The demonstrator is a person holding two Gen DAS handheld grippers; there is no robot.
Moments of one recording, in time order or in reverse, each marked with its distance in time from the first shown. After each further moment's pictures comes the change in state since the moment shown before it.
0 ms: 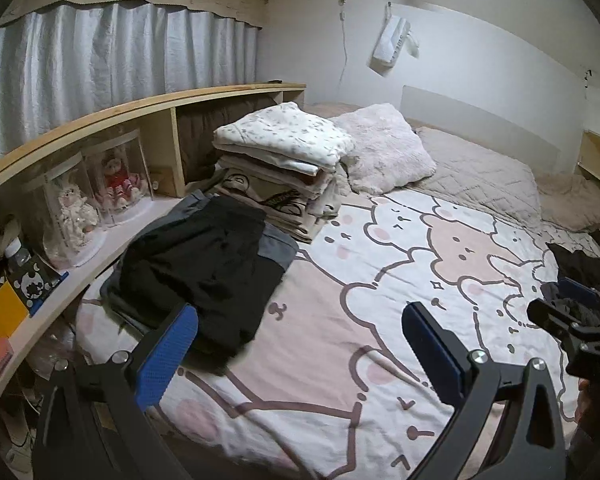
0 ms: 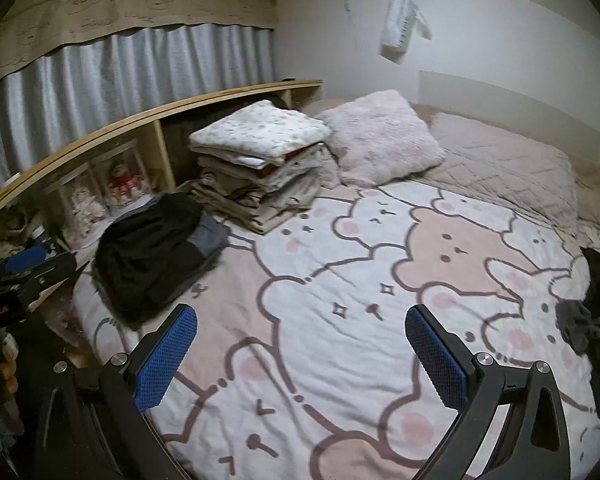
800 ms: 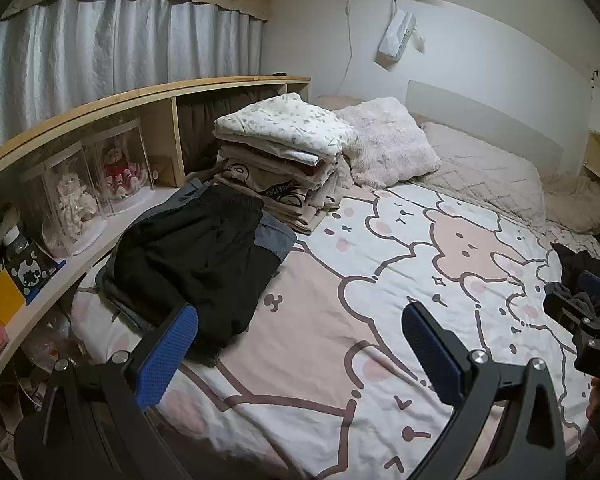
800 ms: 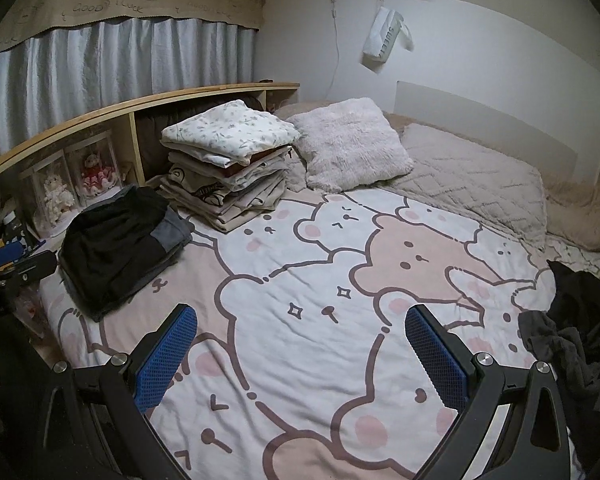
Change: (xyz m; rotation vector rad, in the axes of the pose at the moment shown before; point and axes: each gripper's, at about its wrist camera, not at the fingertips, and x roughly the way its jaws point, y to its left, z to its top) left arm 0.009 -0.007 -0.007 -0.021 0.020 0.019; right arm -0.007 -0.012 -0.004 -0.054 -0.012 -0.118
